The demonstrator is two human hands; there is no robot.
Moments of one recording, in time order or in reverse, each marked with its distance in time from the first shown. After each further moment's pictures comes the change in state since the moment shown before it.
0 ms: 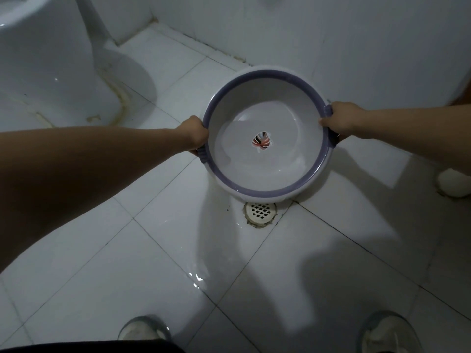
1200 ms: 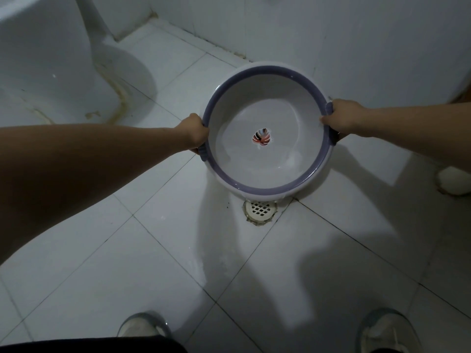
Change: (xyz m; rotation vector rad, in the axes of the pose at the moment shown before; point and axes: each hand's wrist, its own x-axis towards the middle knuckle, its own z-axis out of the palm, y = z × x) left_hand 0.006 -0.008 0.005 0.013 0.011 0.034; right_hand -0.008 -0.001 0.002 -0.065 0.040 -0.010
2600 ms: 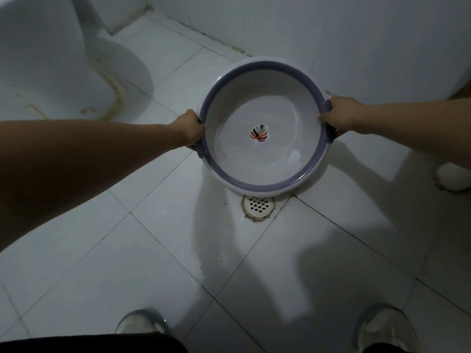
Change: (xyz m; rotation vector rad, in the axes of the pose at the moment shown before) left_hand -0.001 -0.002 -0.001 -0.046 0.000 0.017; right_hand 0.007 0.005 0.004 0.038 -0.035 -0.013
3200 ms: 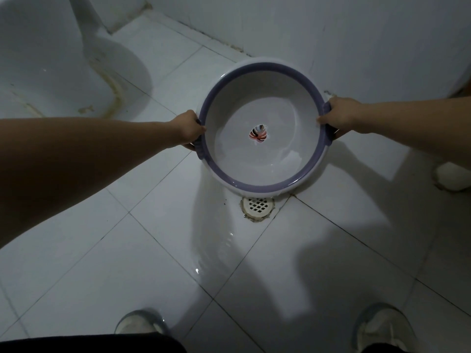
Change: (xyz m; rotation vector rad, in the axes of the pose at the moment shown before) left_hand 0.001 0.000 -0.002 -0.047 -0.055 0.004; right_hand 0.004 0.002 -0.001 0.046 -0.071 0.065
